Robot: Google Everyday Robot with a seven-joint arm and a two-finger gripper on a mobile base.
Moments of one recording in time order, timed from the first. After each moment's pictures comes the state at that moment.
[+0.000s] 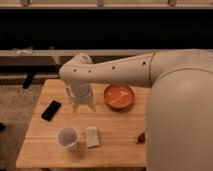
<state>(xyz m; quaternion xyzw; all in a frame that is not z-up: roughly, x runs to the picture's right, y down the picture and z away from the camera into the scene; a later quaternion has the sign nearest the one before) -0.104 0.102 0.703 -0.26 0.23 0.64 0.68</state>
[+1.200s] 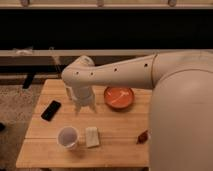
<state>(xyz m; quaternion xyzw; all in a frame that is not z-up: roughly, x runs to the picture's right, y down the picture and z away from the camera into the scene) -0.089 0.121 0.707 -0.28 0.23 0.61 0.70</state>
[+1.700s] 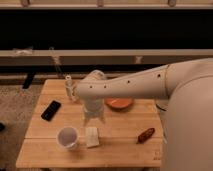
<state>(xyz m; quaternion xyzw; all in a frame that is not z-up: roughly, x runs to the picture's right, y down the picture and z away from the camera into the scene) -0.062 0.179 0.723 -0.30 0.23 0.61 0.70</state>
